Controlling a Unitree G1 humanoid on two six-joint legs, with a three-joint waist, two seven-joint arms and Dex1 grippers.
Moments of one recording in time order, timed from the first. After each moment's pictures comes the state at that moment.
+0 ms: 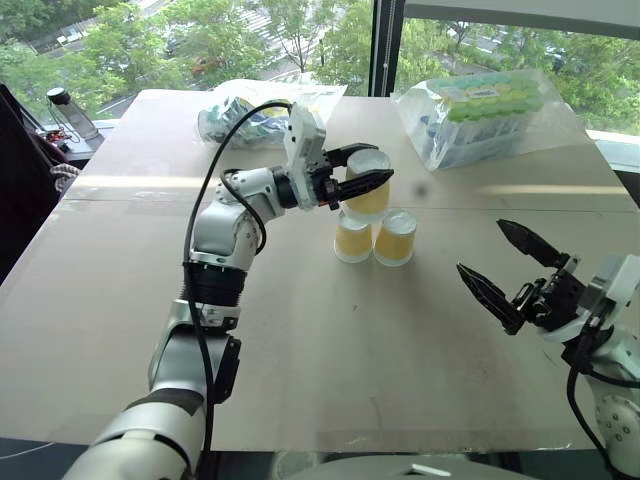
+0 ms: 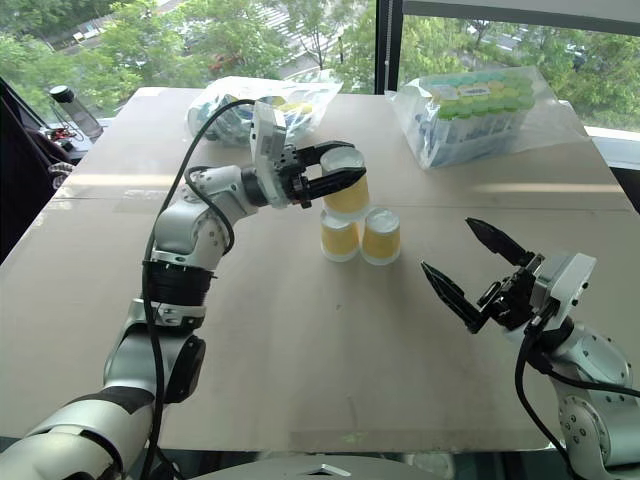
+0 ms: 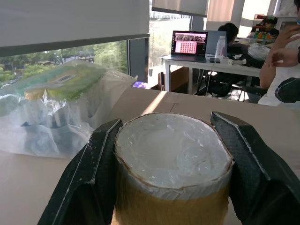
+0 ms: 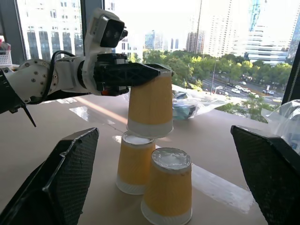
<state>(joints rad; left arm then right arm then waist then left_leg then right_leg) -0.83 0.36 -0.05 0.26 -0.47 0.31 -1.04 0.19 -0.43 -0.24 -0.60 0.65 0.09 0.76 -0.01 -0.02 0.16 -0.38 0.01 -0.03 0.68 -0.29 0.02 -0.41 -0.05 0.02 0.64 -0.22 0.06</state>
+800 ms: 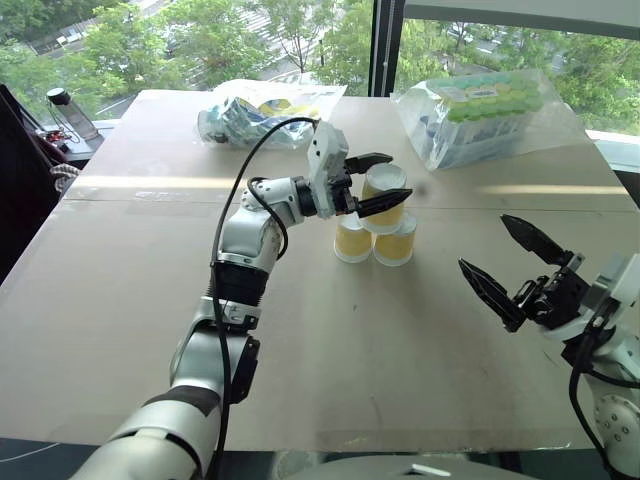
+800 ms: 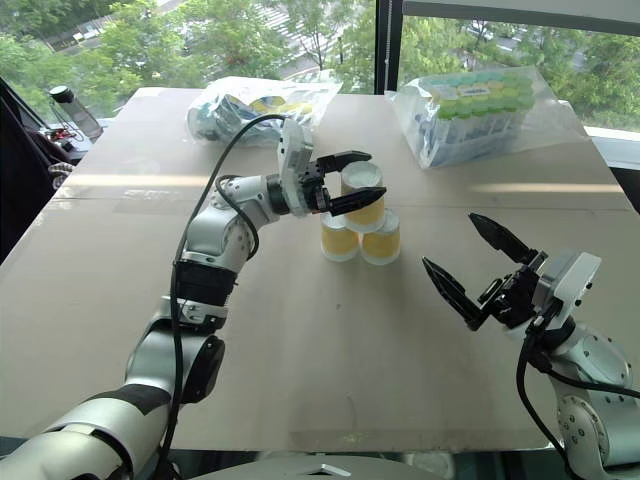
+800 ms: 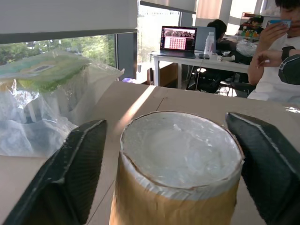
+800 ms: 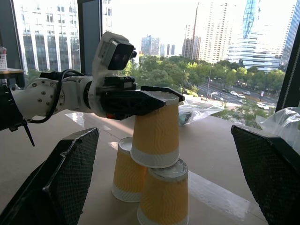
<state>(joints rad) -0.85 0.28 -0.07 0.36 -0.40 0.24 -1.09 0.19 -0.43 -0.24 -0.61 0.65 0.08 0.74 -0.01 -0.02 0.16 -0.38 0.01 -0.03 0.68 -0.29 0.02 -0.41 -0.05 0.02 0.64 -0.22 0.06</state>
